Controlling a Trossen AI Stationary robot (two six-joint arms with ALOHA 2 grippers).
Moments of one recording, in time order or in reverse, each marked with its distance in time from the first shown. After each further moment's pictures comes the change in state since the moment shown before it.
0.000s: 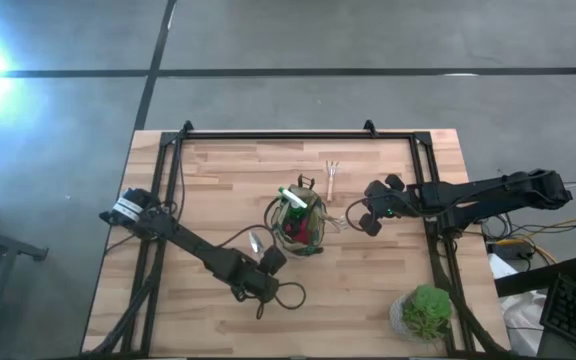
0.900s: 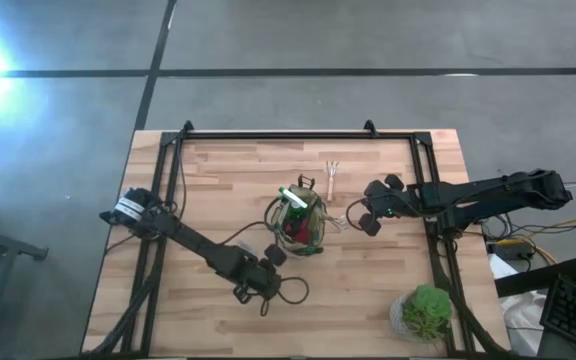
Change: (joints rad) left arm 0.025 0.057 0.004 0.015 0.087 -0.110; right arm 0.000 0.000 0.000 0.019 0.000 -0.007
